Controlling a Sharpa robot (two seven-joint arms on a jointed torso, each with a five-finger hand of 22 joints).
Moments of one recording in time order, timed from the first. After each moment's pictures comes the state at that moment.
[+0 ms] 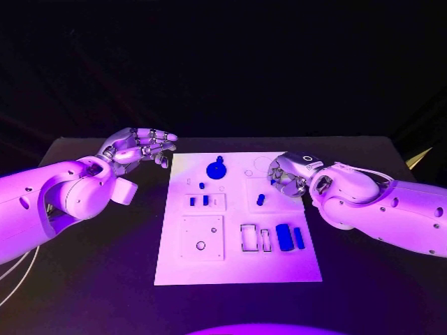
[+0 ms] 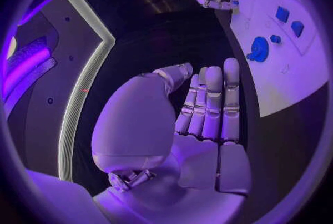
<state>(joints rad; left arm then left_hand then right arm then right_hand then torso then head) 1.20 -0.94 -0.01 1.47 -0.18 -0.12 0.31 1.40 -0.19 0.59 0.08 0.14 0.84 0.20 0.28 0.31 0.93 0.13 0.55 0.28 1.04 0.05 1.14 0.55 0.17 0.95 0.14 0.90 0.69 1.21 -0.82 -0.16 1.48 -1.65 -0.40 -0.23 1.37 -0.18 0.66 0.04 0.10 1.03 0.13 0.31 0.36 1.24 0.06 0.15 0.16 1.46 -0.02 1.38 1.31 0.08 1.46 0.09 1.27 1.31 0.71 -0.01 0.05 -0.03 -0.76</state>
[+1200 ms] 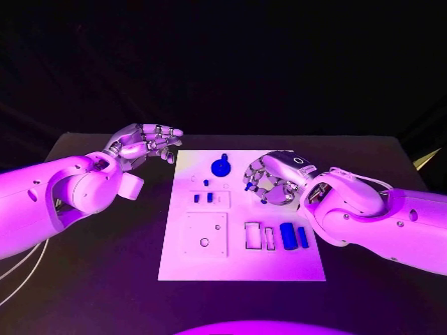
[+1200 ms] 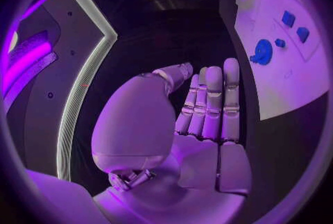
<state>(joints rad) 1.20 -0.94 -0.01 1.48 -0.15 -0.11 0.32 1.40 -0.19 0.59 0.07 0.14 0.83 0.20 0.28 0.31 0.93 0.13 0.55 0.28 1.04 0.05 1.14 0.55 0.17 0.95 0.14 0.90 0.69 1.22 -0.85 -0.14 1.75 -1.59 -0.48 -0.22 1.37 -0.18 0.65 0.03 0.10 1.04 0.13 0.32 0.36 1.24 0.06 0.14 0.16 1.46 -0.02 1.38 1.31 0.08 1.47 0.08 1.27 1.31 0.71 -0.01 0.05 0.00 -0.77</state>
